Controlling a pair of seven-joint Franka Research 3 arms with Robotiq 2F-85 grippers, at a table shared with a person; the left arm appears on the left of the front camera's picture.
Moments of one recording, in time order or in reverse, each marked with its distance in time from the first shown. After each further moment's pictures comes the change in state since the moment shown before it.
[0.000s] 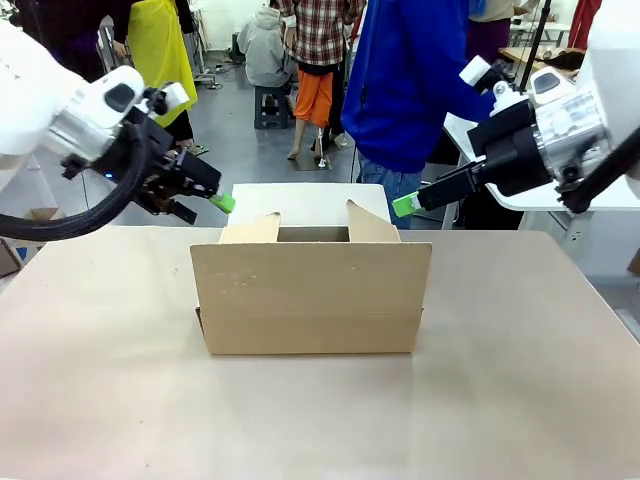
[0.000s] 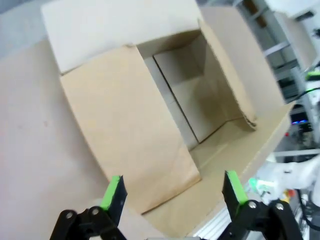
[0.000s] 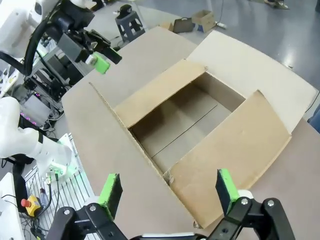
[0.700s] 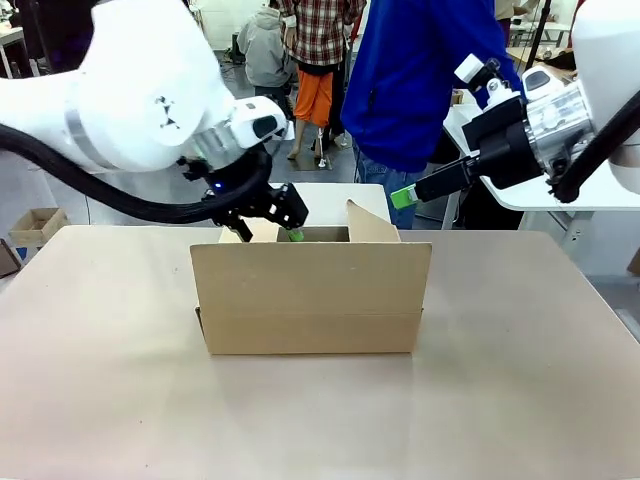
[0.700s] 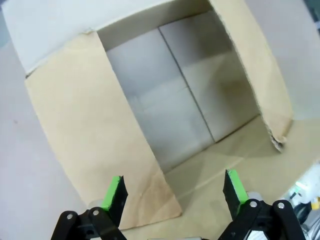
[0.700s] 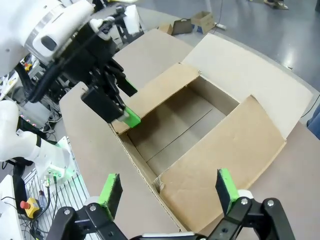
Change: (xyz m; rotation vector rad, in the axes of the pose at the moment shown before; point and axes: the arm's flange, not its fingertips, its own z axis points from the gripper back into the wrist) left arm 0.030 -0.086 -0.098 0.301 0.208 -0.015; right arm 0.007 -0.015 -0.003 0.002 -0.007 -0.004
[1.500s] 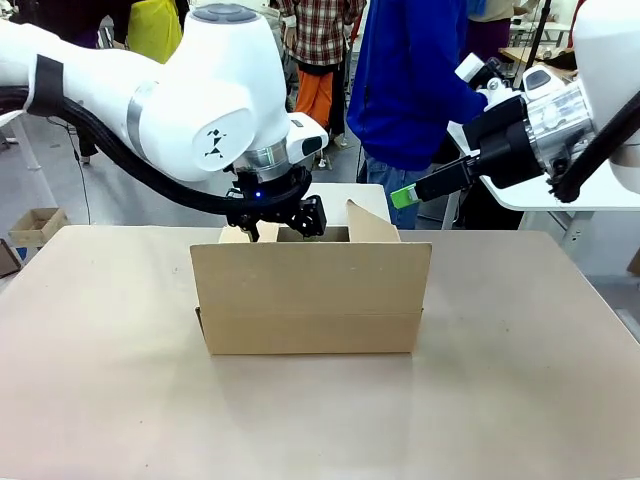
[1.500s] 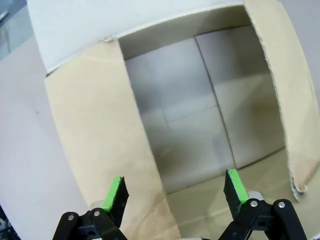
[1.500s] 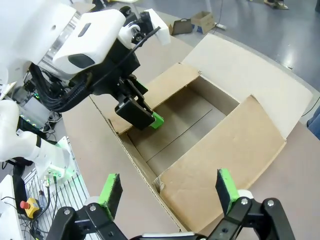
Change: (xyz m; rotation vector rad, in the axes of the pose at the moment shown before) left arm 0.019 -0.025 -0.029 0.214 -0.012 0.104; right arm 0.000 0.000 0.000 0.000 0.000 0.000
